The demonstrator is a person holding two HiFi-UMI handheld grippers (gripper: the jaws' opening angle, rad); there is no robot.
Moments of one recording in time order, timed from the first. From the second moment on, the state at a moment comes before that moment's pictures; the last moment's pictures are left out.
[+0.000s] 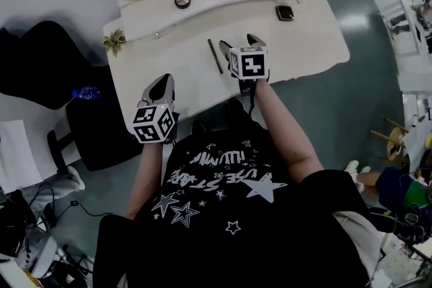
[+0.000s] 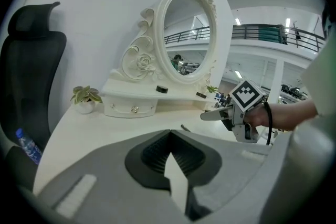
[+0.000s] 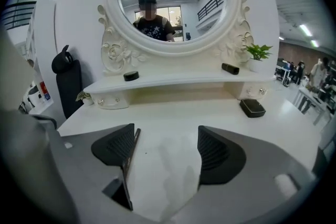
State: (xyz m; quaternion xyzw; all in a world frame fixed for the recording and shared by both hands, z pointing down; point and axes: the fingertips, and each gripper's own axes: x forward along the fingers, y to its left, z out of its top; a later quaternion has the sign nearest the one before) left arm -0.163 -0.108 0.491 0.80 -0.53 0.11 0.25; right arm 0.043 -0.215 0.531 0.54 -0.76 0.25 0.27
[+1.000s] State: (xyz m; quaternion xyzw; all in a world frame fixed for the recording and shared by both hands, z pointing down) left arm -0.046 -0.183 0.483 0.78 -0.56 0.13 0.24; right arm 0.274 -0.311 0.564 0.62 -0.68 0.28 0.28
